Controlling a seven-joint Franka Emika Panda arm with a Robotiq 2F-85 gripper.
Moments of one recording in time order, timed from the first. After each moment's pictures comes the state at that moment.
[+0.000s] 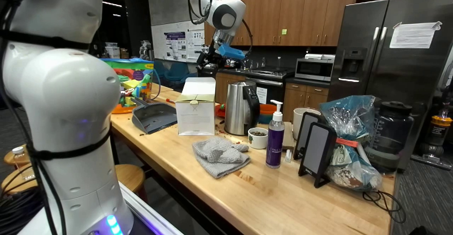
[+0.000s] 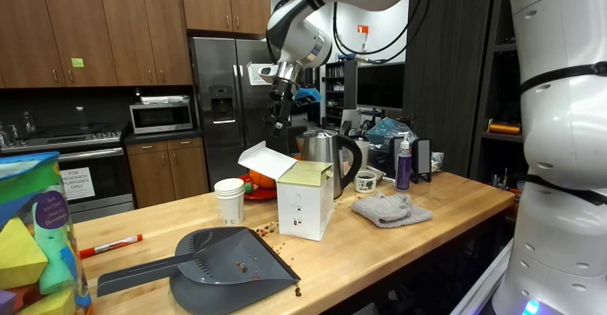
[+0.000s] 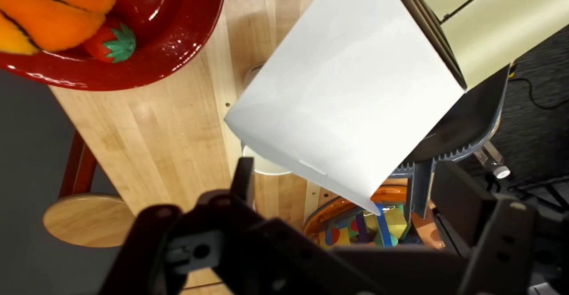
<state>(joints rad) 0.04 0.24 0.09 -1.79 0.52 1.98 -1.46</state>
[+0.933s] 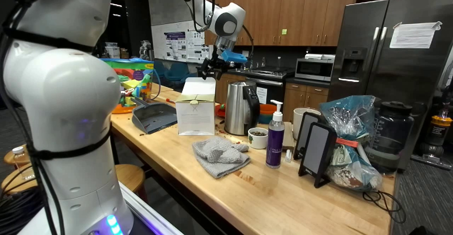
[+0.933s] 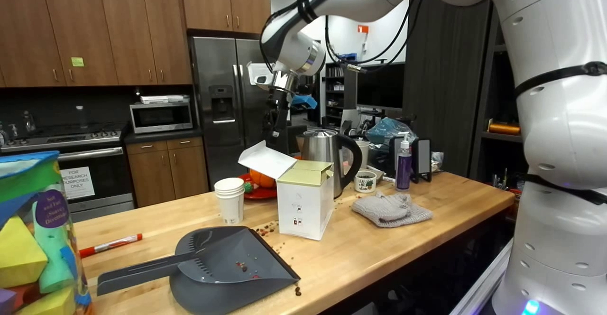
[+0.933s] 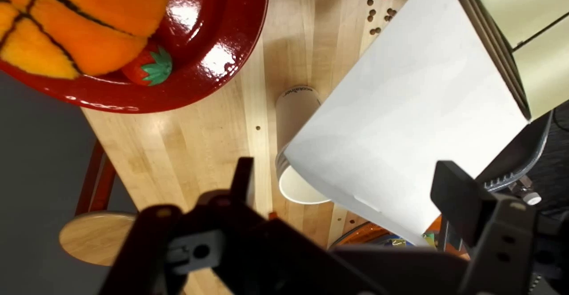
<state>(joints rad) 0.04 0.32 0.10 -1.74 0.45 2.05 -1.44</state>
